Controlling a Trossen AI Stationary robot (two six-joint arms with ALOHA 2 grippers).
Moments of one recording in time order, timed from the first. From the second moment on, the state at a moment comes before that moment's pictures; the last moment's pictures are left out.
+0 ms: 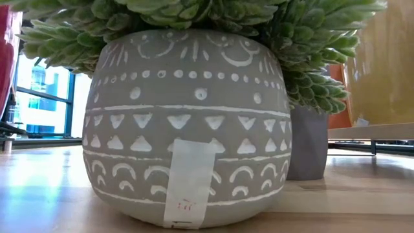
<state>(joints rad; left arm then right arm) 0.05 2.20 1.86 -0.92 -0.05 -0.15 0.35 1.00 1.10 -1.23 0.48 1.27</state>
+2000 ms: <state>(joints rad) -0.20 1.71 1.93 -1.57 -0.14 -0.13 0.35 1.00 1.10 -1.23 0.43 1.25</state>
